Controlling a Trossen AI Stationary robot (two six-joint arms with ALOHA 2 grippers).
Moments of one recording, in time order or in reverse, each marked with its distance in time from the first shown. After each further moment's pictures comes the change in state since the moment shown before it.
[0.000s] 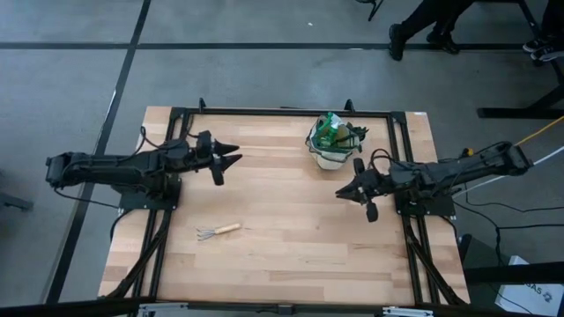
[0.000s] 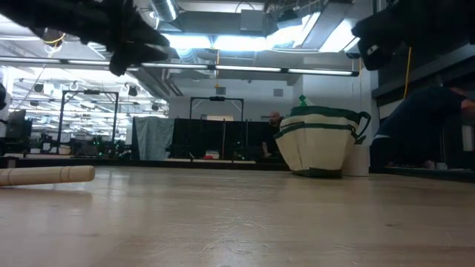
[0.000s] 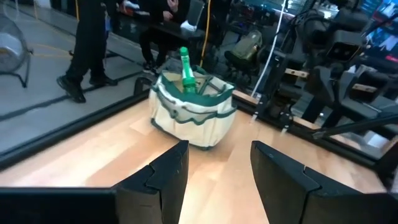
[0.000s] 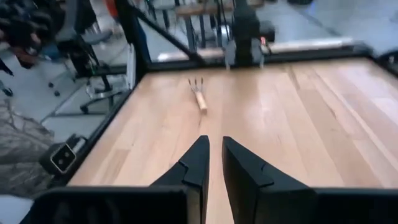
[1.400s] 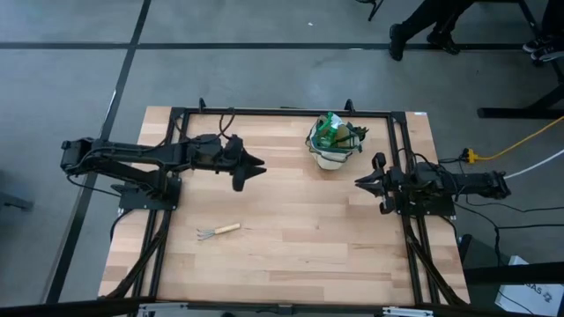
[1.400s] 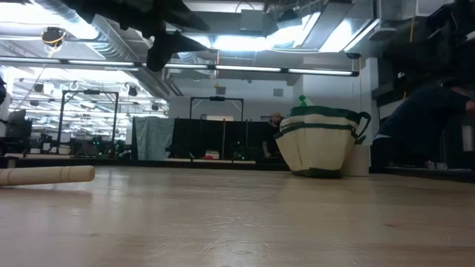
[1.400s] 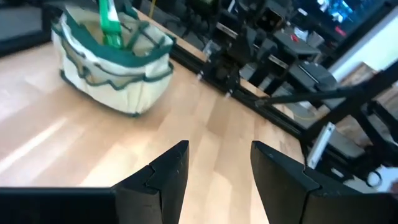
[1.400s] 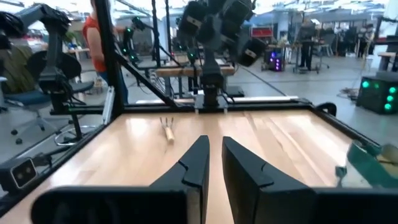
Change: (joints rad) left arm -0.041 0.415 0.307 -0.048 0.237 -0.194; right arm -0.120 -0.751 -0.368 -0.091 -0.004 -0.115
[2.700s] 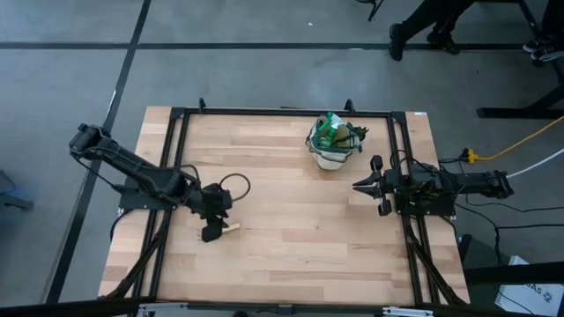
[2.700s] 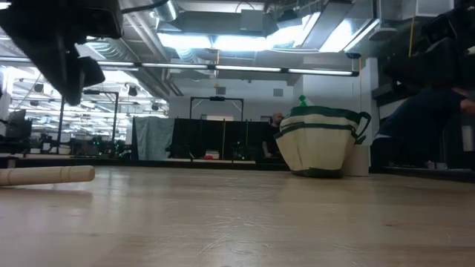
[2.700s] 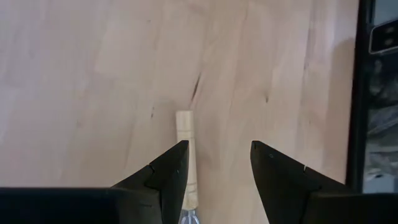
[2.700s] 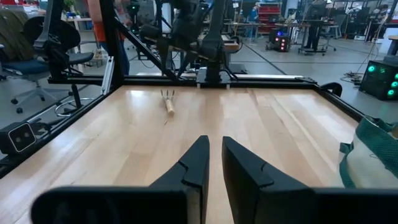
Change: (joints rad) left arm -0.491 0.036 -0.001 -0.651 -0.027 -0.139; right arm -0.007 0.042 0.000 -0.068 -0.024 -0.041
